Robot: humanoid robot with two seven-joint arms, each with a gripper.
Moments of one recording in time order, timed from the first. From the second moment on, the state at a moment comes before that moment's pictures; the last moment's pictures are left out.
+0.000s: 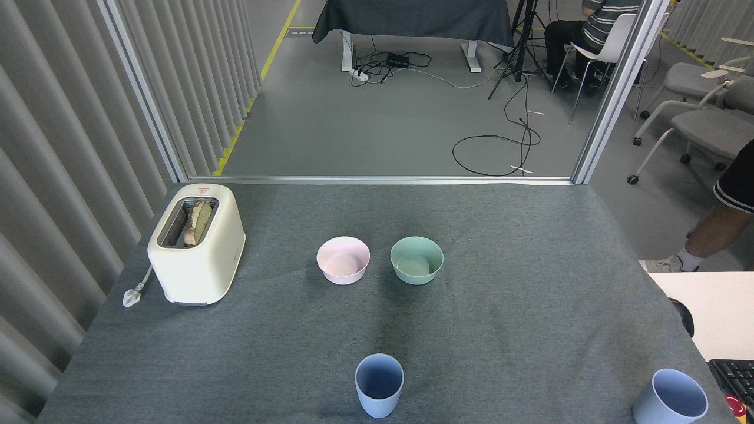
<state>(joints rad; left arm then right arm) 0.57 0.16 -0.04 -1.59 -1.39 -0.05 0.48 0.62 -0.02 -0.01 -1.55 1.47 0.12 -0.50</state>
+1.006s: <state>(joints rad) 0.57 0.15 0.00 -1.56 -1.37 -0.05 0.48 0.25 -0.08 -0.21 -1.23 1.32 0.06 -0.44</state>
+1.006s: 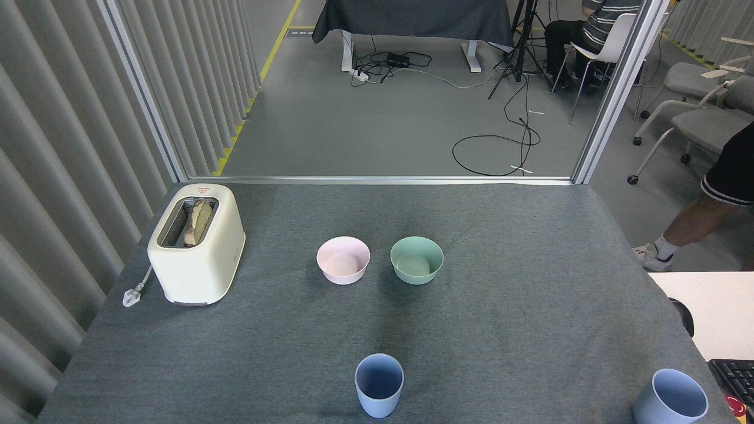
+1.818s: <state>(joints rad) 0.56 0.15 -0.01 -1.56 -1.37 -0.06 0.48 0.14 -0.13 -0.24 -1.14 1.32 0.06 -0.39</state>
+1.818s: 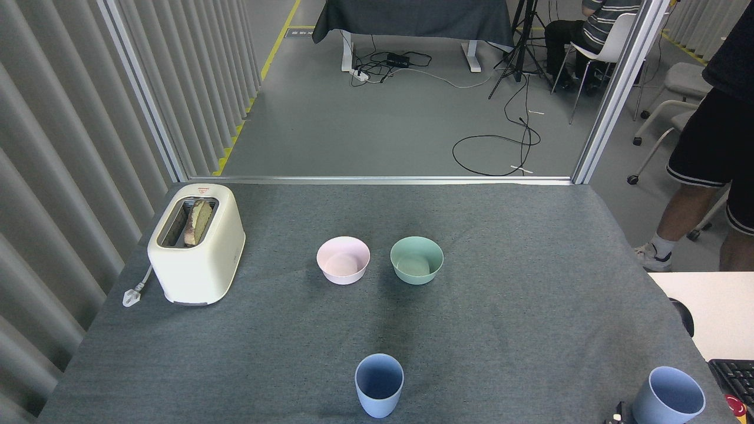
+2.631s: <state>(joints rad) 0.56 0.15 0.00 -1.56 -1.37 -0.05 0.48 0.08 -0.18 -0.27 -1.10 1.28 0.06 -0.39</state>
